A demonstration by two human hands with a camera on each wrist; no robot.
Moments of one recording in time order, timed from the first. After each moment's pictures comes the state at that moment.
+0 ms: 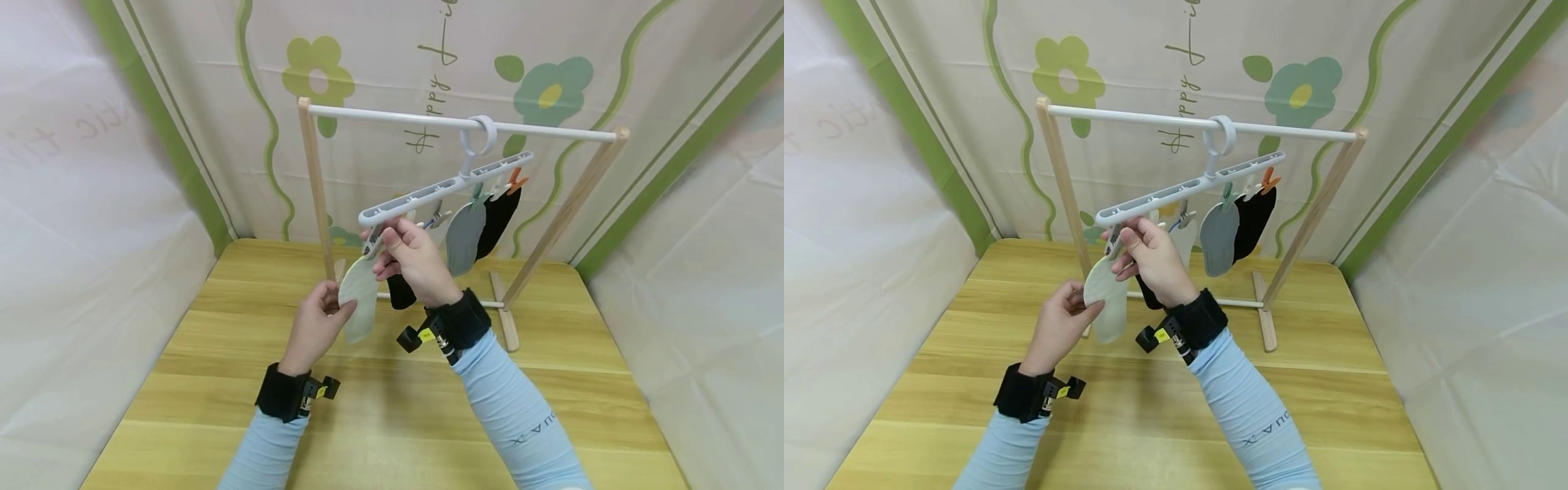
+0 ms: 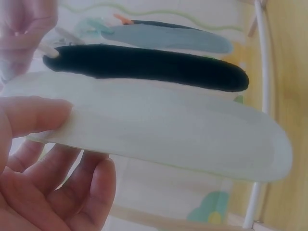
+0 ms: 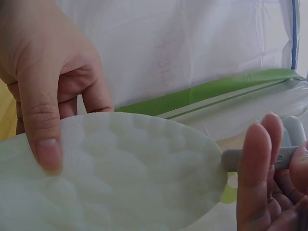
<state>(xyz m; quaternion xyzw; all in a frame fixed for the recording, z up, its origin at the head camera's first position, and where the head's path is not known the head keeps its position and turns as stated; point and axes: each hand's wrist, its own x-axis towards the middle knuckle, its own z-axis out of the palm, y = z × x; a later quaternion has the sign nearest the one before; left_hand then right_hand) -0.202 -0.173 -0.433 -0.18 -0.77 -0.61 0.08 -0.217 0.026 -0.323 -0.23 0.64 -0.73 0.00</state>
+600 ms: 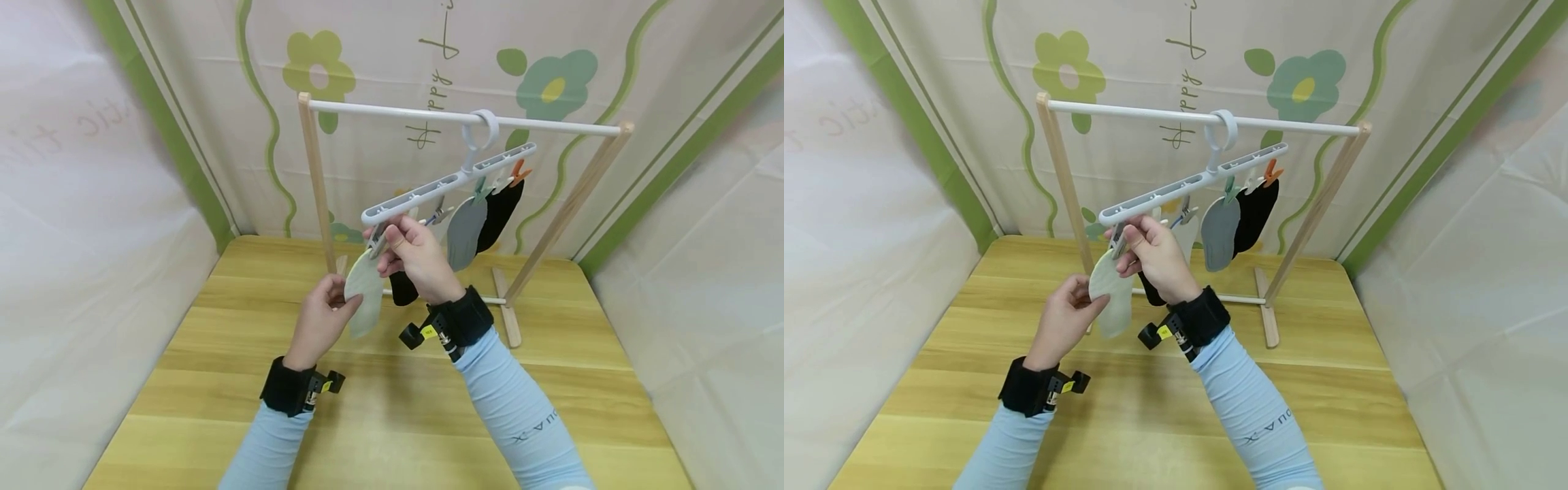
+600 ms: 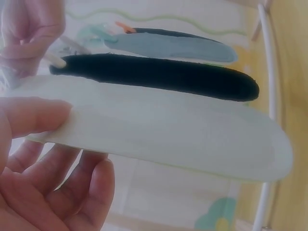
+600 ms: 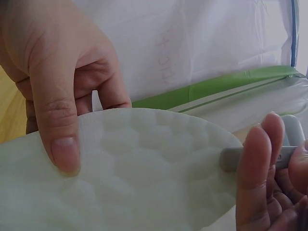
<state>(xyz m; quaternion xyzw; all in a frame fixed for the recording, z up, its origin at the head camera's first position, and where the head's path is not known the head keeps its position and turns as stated) -0.202 -0.166 -0.425 -0.21 -0.77 -0.59 0.10 -0.219 0.029 -0.328 -0.23 0.64 -0.73 0.00</state>
